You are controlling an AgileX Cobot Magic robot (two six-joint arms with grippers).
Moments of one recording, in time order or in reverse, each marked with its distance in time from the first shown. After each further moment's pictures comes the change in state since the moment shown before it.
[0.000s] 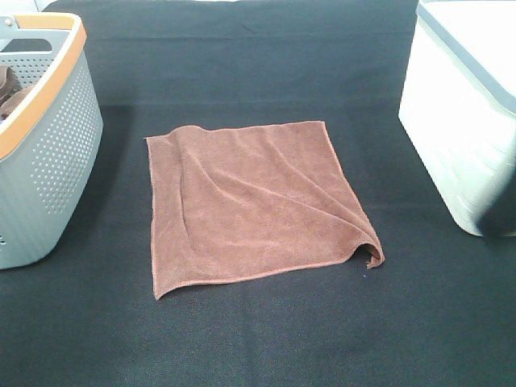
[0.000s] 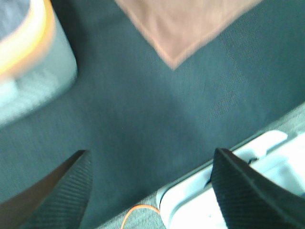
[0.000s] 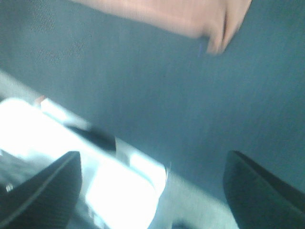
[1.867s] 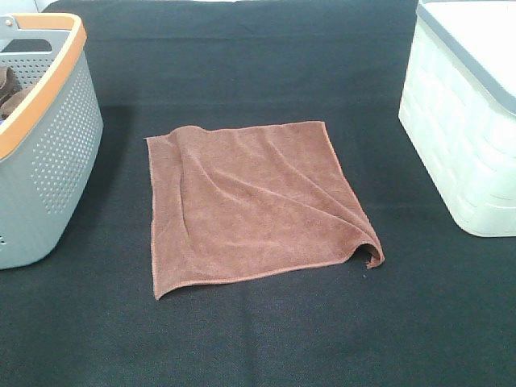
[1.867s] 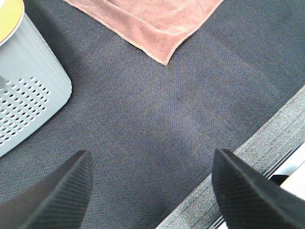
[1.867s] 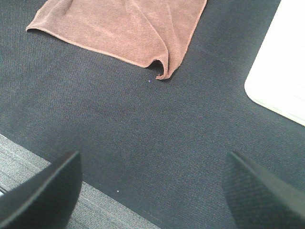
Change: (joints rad) left arm 0.000 -0.515 0.346 -0.047 -0.121 0.244; right arm 0.000 -0.830 0.399 -0.145 -0.147 -0.017
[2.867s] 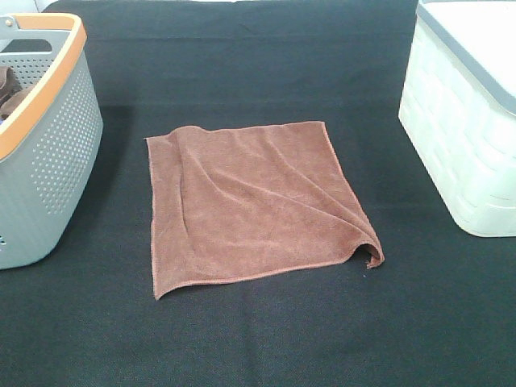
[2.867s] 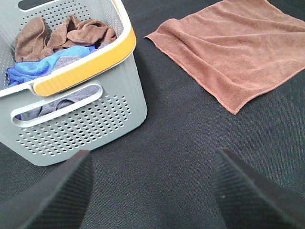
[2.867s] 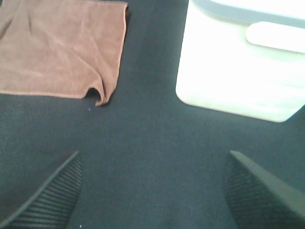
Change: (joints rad) left arm 0.306 -0.281 0.000 0.000 -0.001 0.000; right arm -0.314 -0.158 0.000 0.001 -0.002 0.001
